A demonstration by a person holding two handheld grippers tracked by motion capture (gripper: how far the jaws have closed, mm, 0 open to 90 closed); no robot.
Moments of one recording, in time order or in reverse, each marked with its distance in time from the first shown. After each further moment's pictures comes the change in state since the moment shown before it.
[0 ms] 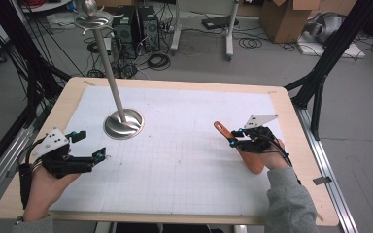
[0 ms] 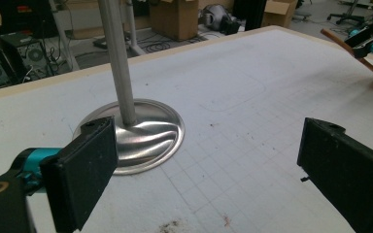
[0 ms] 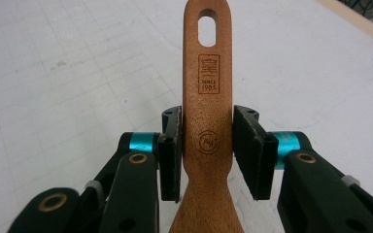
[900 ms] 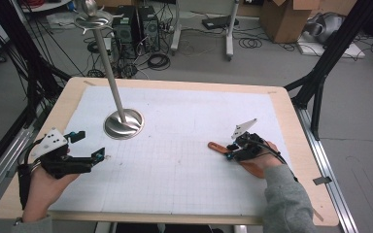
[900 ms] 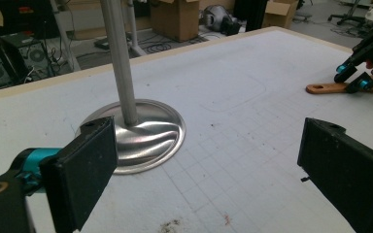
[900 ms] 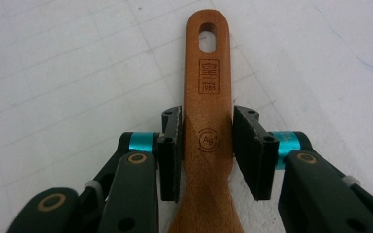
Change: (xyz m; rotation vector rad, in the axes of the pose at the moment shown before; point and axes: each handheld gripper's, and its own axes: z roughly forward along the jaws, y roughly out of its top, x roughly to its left) left arm 0.000 0.000 -0.003 -0.001 0.002 0.005; right arm 0.001 -0.017 0.040 0.285 0.127 -0.075
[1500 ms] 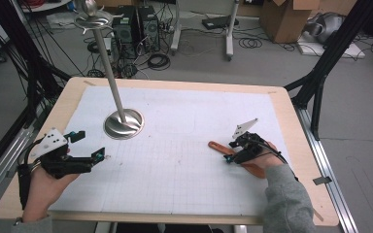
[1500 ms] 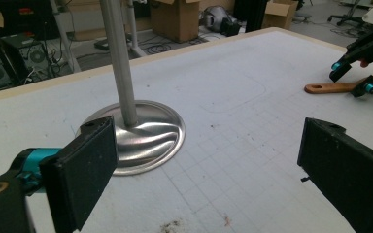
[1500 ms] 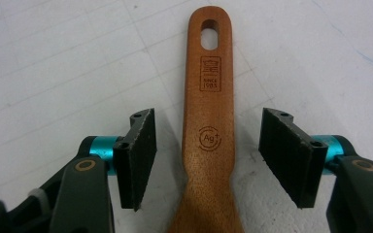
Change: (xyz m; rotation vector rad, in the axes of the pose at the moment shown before) left arm -0.001 0.000 0.000 -0.005 0.000 -0.004; right arm -0.004 -0.004 0.003 -0.015 0.017 0.015
